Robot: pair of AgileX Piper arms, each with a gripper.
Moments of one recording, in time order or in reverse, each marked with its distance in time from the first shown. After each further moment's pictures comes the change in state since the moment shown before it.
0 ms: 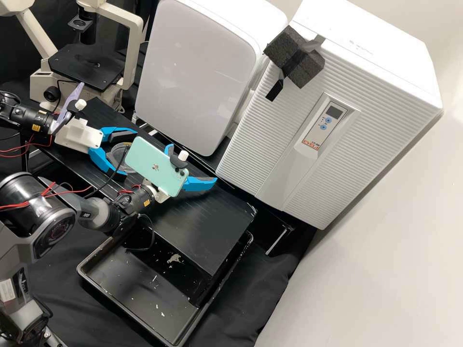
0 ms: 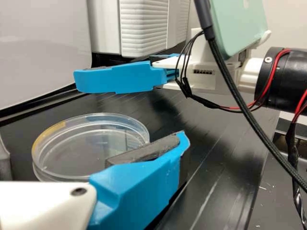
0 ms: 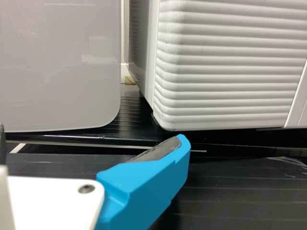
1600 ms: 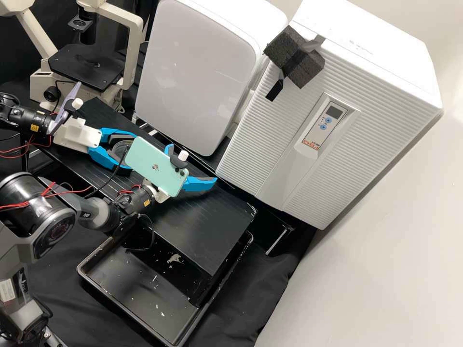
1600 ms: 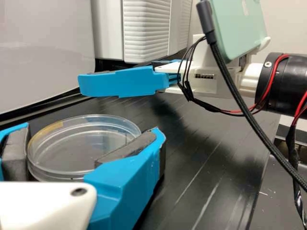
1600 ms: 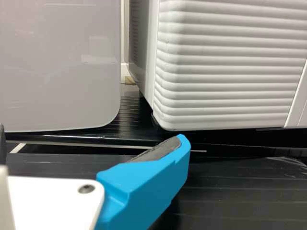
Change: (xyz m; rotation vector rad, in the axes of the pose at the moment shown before) left arm -0.004 -0.005 -0.003 -0.018 0.004 0.023; right arm 0.000 0.000 0.000 0.000 0.000 0.000
